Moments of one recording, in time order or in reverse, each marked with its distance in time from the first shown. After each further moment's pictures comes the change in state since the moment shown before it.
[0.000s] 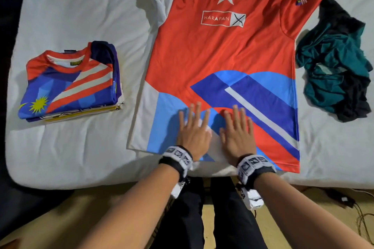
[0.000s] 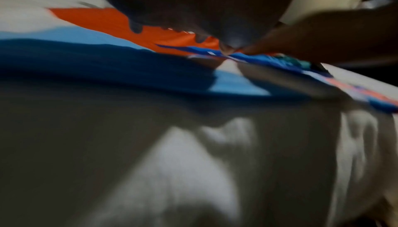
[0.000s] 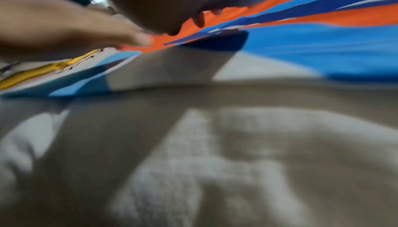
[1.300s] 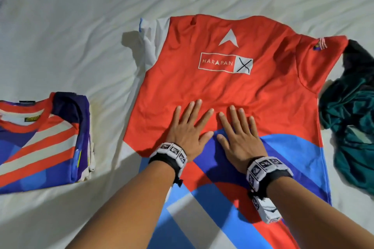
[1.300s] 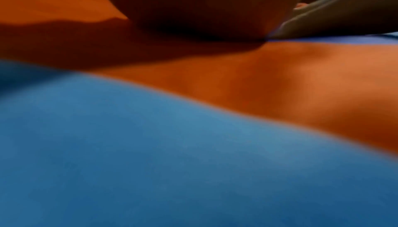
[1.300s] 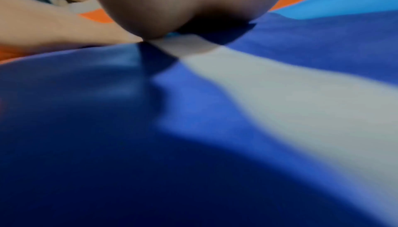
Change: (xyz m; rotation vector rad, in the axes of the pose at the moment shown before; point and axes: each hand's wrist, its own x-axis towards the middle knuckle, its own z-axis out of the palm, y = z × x) left_hand 0.218 -0.070 -0.006 0.167 0.061 0.114; right_hand 0.216 0.046 0.003 -0.102 -0.041 -0.174
